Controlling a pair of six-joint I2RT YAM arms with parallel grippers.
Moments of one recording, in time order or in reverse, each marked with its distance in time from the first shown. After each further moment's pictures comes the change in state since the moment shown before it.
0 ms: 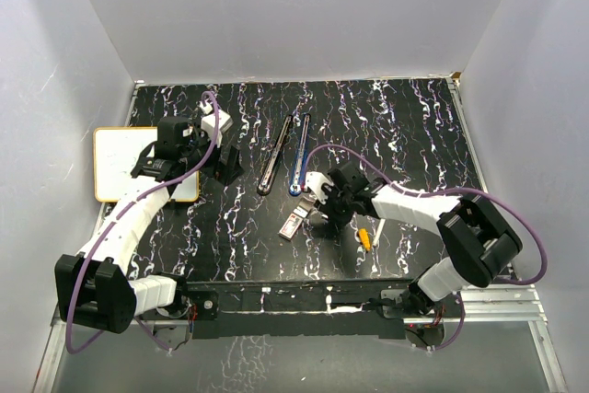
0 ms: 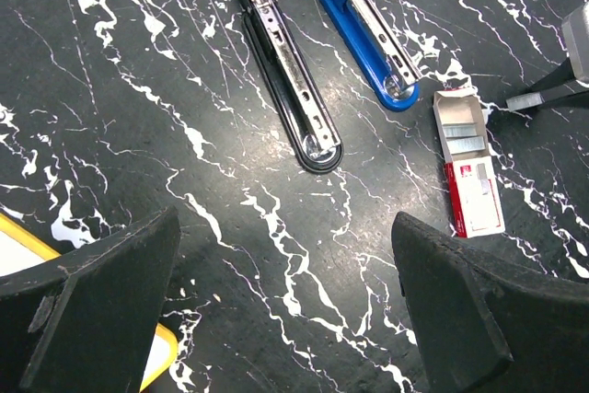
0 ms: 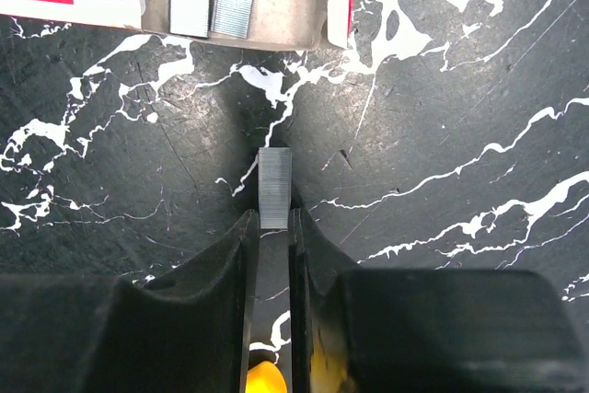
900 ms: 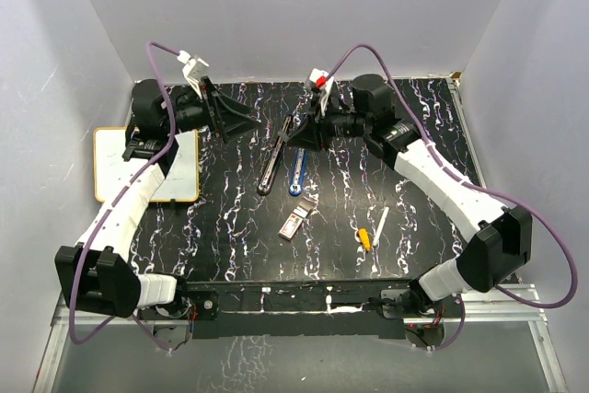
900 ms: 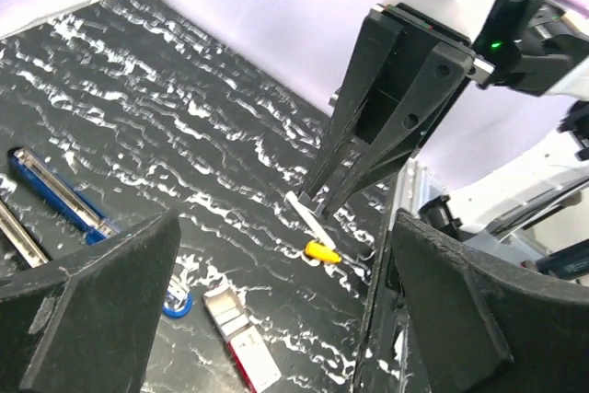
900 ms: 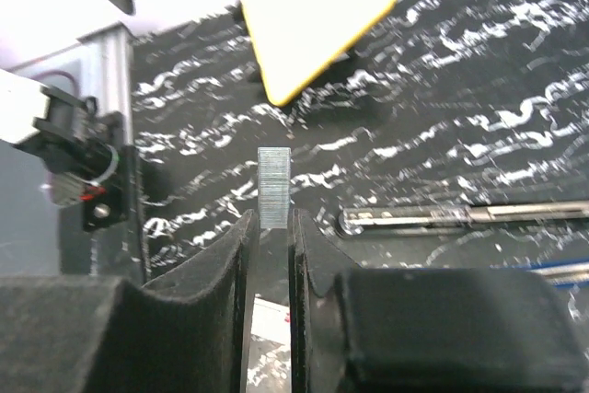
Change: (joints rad) left arm 0.037 0.082 0.221 0.458 0.547 -0.629; right arm -0.144 -0.053 0.583 0.060 -0.573 0.347
